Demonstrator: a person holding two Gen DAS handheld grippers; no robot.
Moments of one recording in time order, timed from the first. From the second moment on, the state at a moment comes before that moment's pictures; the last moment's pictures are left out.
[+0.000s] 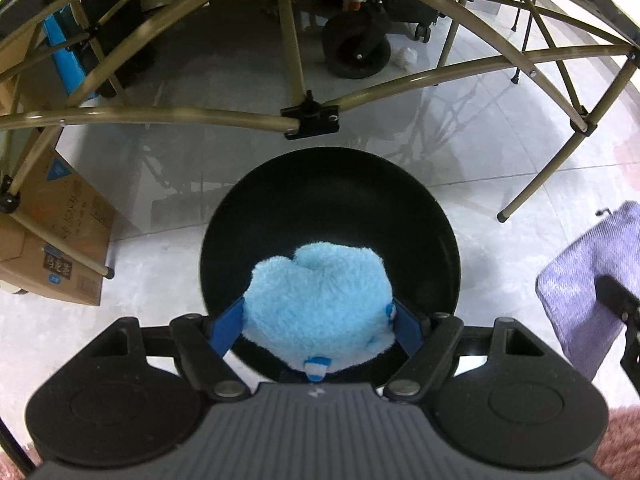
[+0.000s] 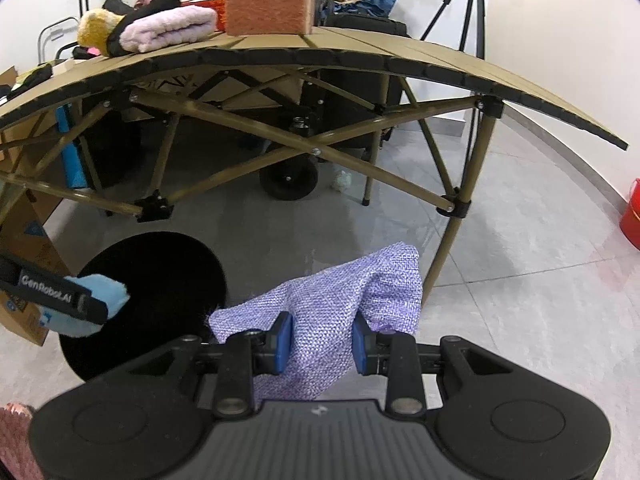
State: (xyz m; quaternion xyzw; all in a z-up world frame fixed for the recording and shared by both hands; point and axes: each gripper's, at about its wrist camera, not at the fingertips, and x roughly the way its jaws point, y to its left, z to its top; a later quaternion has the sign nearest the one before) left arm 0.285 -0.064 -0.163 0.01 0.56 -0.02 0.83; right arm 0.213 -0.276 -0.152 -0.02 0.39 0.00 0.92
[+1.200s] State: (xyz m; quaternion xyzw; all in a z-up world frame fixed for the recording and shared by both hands) left arm 0.298 -0.068 -0.173 0.01 0.60 0.00 0.80; right arm 0.215 -0.278 -0.156 -0.03 0.40 -0.01 0.92
